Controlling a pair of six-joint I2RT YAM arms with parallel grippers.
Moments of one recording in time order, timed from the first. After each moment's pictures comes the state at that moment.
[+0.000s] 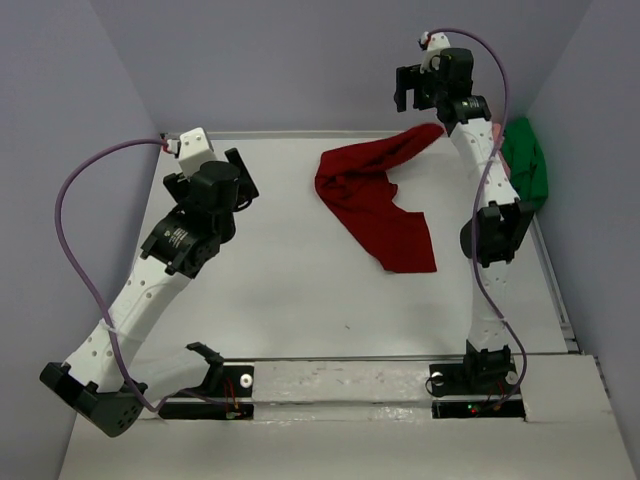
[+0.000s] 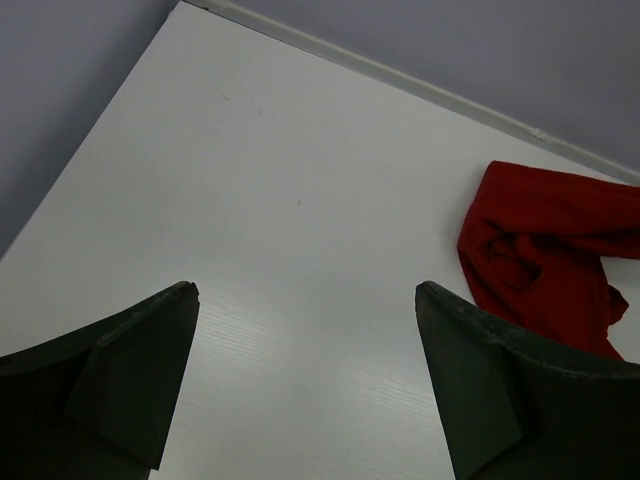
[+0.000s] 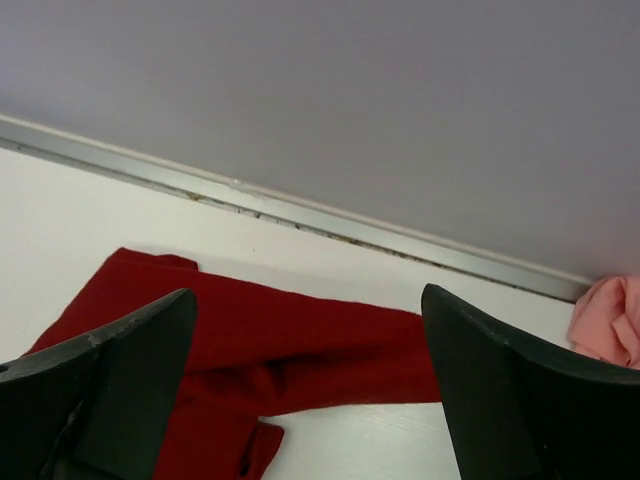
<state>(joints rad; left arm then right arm) -0.55 1.07 1.30 -0.67 -0.75 -0.53 0.16 2.28 2.52 -0.53 -0.12 -0.08</state>
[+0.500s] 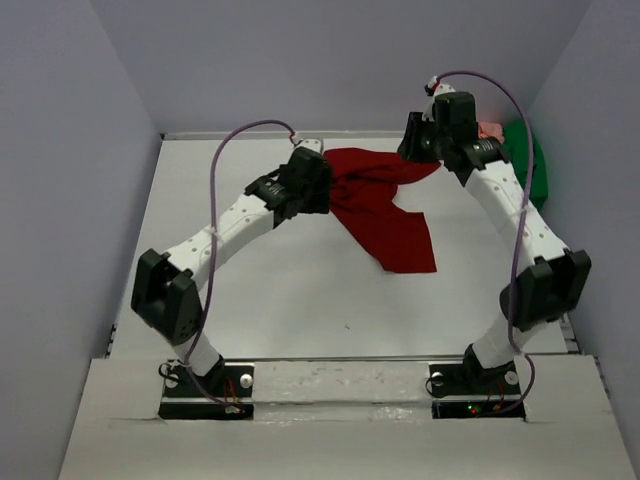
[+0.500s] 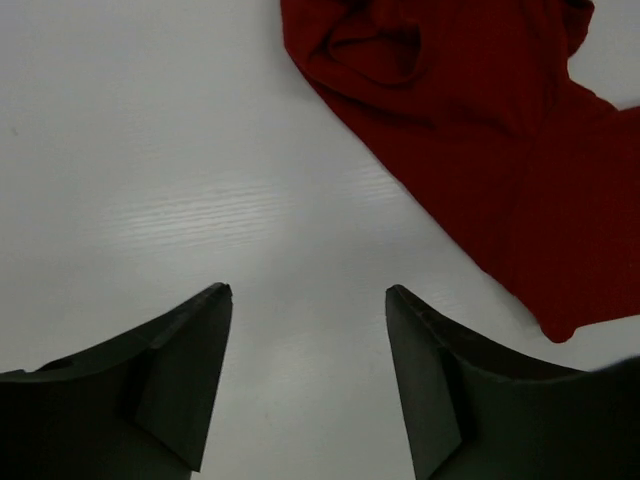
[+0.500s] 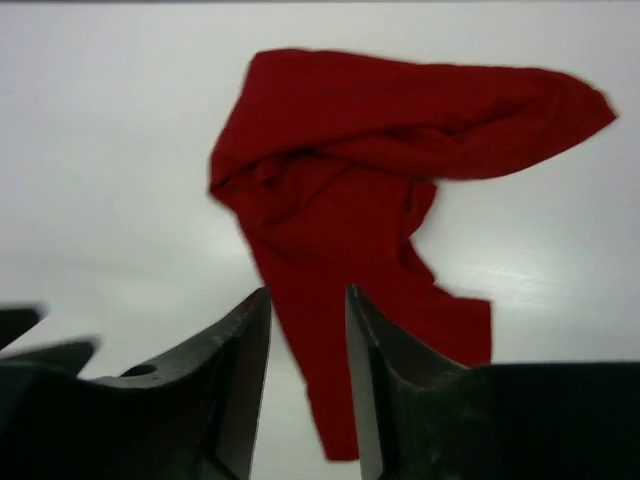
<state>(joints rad) -0.65 1.57 1.42 -0.57 -0.32 -0.39 0.26 1.73 1.79 -0.61 -0.04 0.26</state>
